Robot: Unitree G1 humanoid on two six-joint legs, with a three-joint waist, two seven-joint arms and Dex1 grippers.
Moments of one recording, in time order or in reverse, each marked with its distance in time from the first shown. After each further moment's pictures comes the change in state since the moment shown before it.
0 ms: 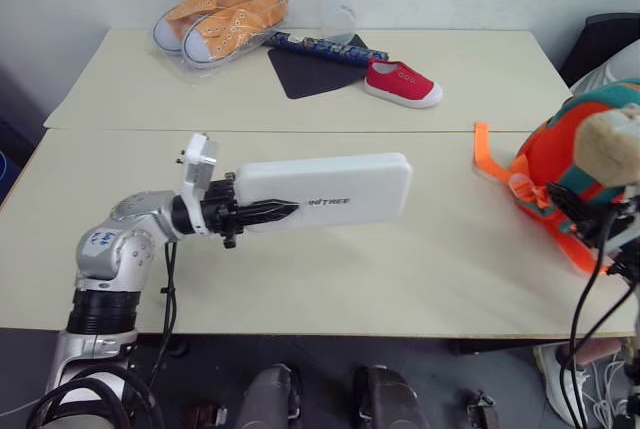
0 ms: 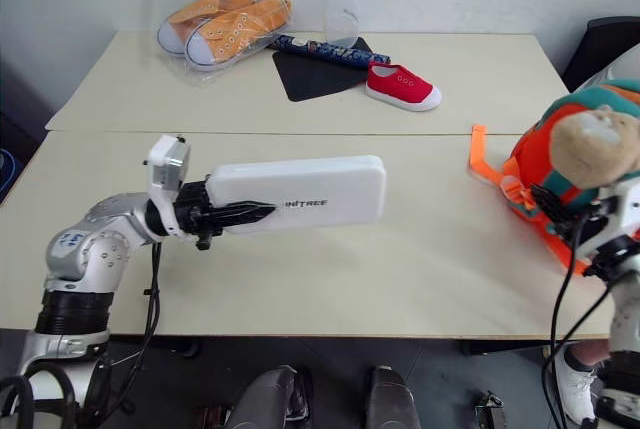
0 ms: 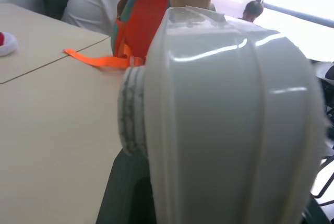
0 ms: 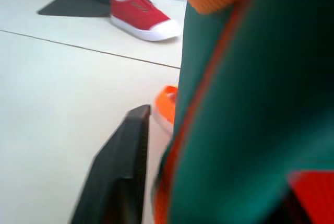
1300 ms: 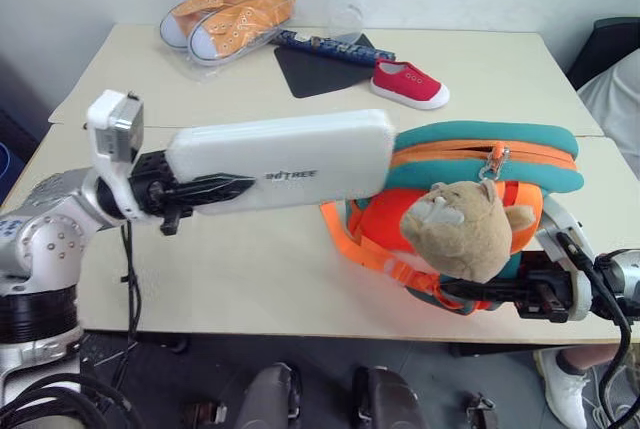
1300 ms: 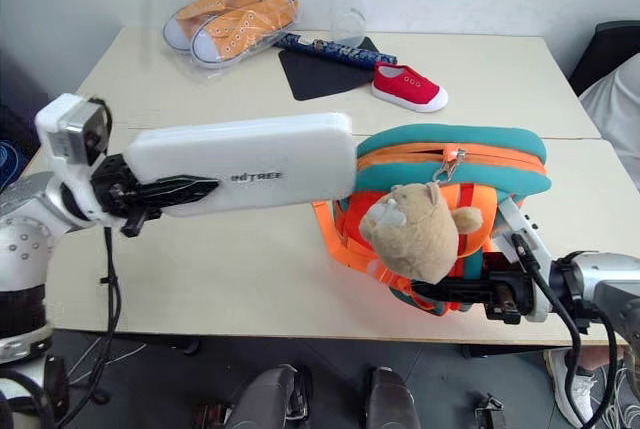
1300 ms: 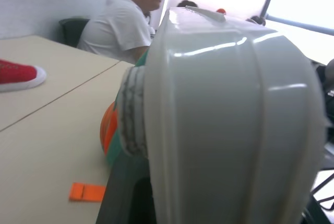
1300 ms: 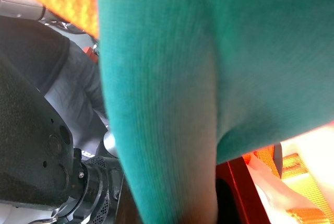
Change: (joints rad) left arm -0.064 0.129 0.129 -0.096 -0.140 0.089 -0.015; right arm 0.221 -0.372 0.182 -0.706 0.561 0.765 0.290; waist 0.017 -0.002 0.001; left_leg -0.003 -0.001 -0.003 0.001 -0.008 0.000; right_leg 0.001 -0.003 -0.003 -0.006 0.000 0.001
